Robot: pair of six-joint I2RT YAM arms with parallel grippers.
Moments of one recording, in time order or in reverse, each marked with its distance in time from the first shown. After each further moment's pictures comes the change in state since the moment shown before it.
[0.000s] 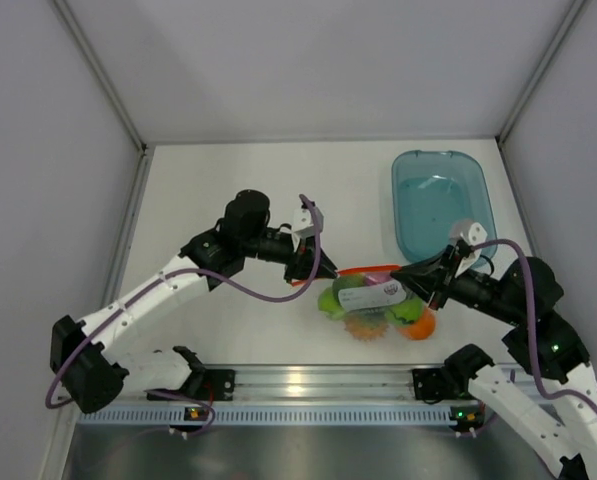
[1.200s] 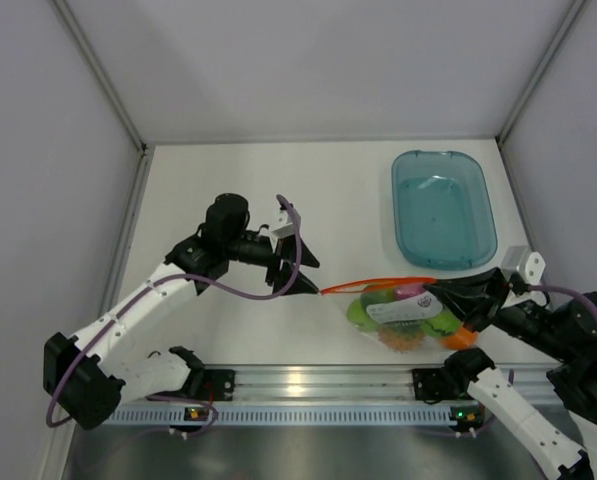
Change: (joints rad) left arm 0.137 -0.114 -0.141 -0.010 0.147 -0.011; right arm 0.001 -0.129 0.213 -0.217 0.069 -0.106
